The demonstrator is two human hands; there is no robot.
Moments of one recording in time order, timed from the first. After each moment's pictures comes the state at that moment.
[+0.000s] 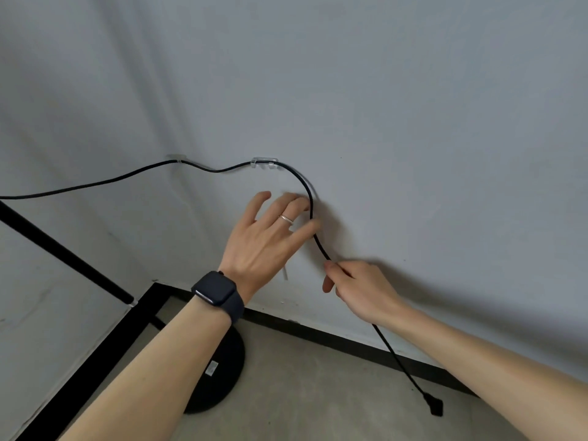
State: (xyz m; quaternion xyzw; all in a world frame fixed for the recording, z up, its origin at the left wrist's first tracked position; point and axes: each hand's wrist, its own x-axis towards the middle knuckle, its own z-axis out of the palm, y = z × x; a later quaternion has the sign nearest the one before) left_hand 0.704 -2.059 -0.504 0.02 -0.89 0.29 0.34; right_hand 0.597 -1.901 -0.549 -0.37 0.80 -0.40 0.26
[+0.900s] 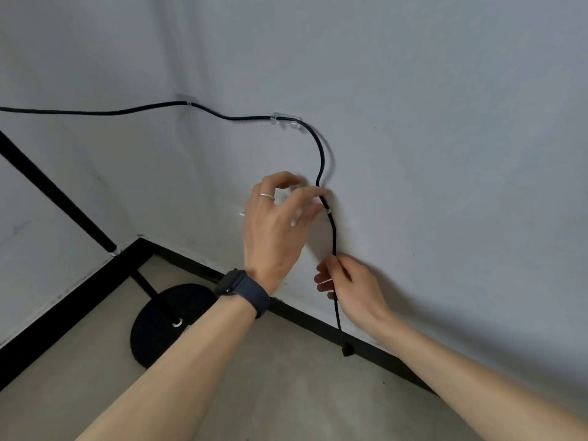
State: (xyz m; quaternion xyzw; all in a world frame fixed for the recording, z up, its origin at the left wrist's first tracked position) left_hand 0.687 -2.030 -0.546 0.23 -0.82 -0.14 0.51; right_hand 0.602 -1.905 -0.601 -0.29 0.77 -0.48 0.29
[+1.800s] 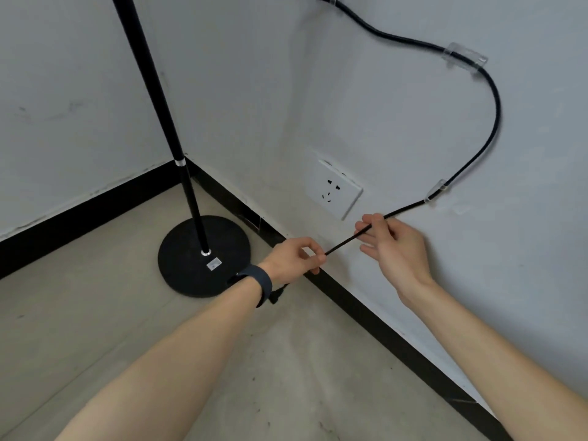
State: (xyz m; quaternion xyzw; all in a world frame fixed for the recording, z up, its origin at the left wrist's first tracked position) left_hand 0.762 -2.067 -0.705 0.38 -0.72 -0.57 0.07; right_hand 0.617 -1.961 -0.611 -0.27 0.76 -0.51 0.30
